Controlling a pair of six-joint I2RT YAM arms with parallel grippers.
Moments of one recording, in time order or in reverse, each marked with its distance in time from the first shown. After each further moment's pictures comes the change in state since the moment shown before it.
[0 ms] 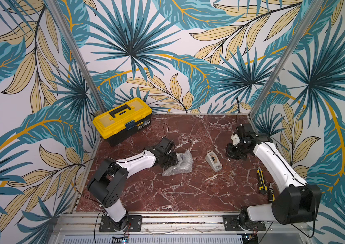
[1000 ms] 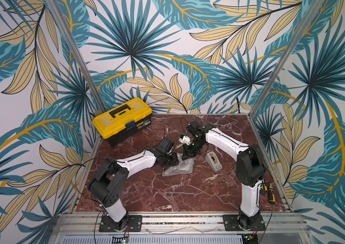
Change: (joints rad) left arm 0.000 0.004 0.000 0.003 0.022 0.043; right arm 0.419 0.614 0.409 -0.014 -0.330 -0.124
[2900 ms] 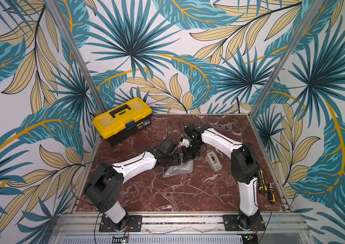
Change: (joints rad) left arm -0.060 -0.058 0.027 -0.069 -0.178 0.072; right arm 0.015 0.074 0.045 -0.056 0.061 0.058
